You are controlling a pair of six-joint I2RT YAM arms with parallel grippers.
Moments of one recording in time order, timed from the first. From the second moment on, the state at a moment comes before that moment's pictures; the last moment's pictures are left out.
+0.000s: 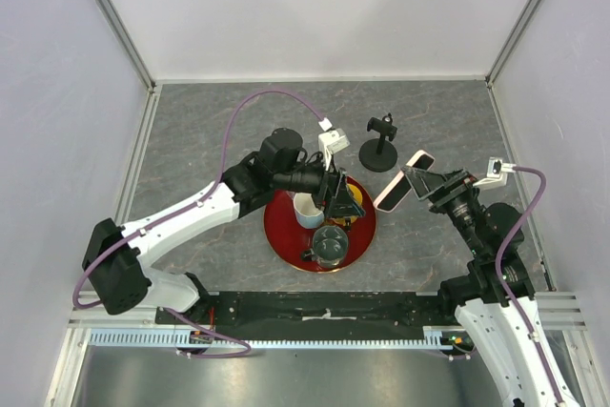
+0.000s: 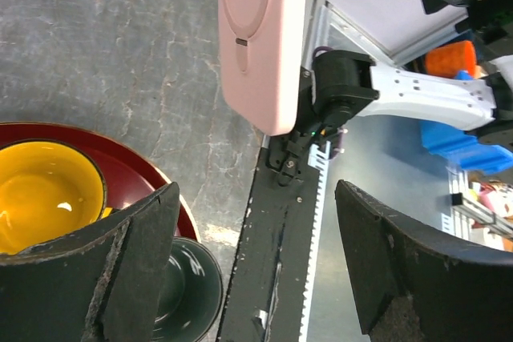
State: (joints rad) left arm -0.85 1.37 1.10 -0.09 0.67 -0.36; right arm 0.22 0.34 0.51 -0.14 -0.17 0.94
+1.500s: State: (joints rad) left arm -0.88 1.42 1.09 -0.19 0.51 -0.29; right arm 0.91 0.73 0.74 -0.33 0.37 0.84
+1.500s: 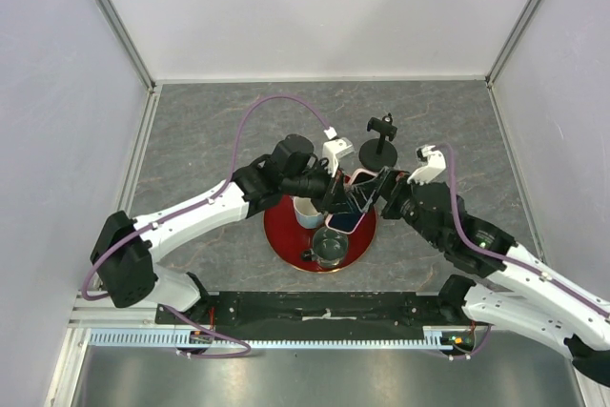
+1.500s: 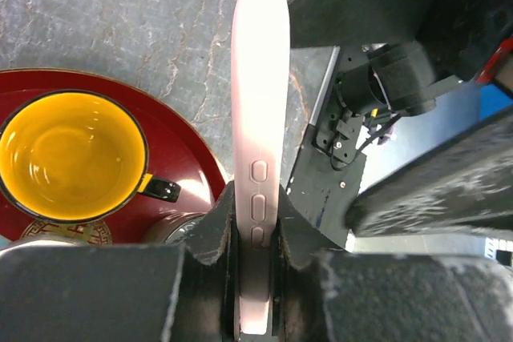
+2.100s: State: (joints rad) left arm -0.76 1.26 0.92 0.21 0.84 -0.47; right arm 0.91 0.63 0.70 -0.33 -0.23 0.48
